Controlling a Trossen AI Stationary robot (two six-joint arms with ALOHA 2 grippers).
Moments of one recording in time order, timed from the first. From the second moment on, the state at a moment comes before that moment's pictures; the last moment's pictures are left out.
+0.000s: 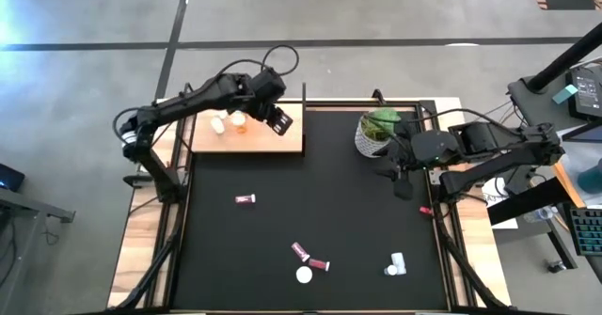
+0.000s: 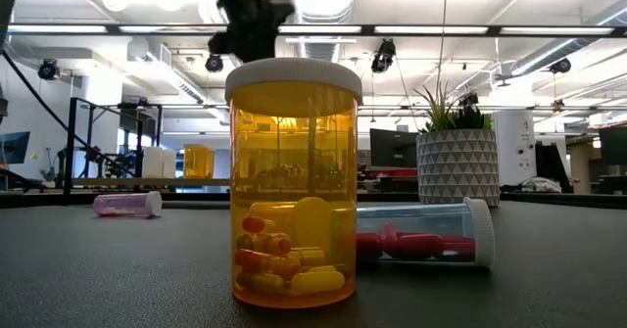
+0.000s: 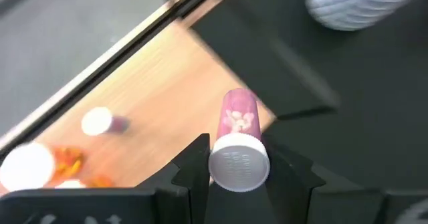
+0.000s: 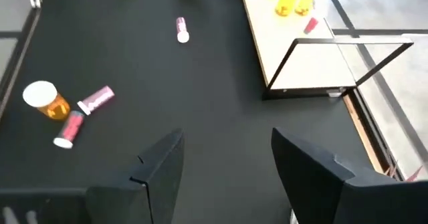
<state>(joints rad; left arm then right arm) 0.42 1.63 1.70 -1.08 -0.14 -0.38 0.16 1.05 1.28 -0.94 0.22 0.09</state>
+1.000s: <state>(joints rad) 0.62 2.00 1.80 -1.08 -0.10 -0.19 0.16 0.72 0.79 -0.23 0.40 -0.01</state>
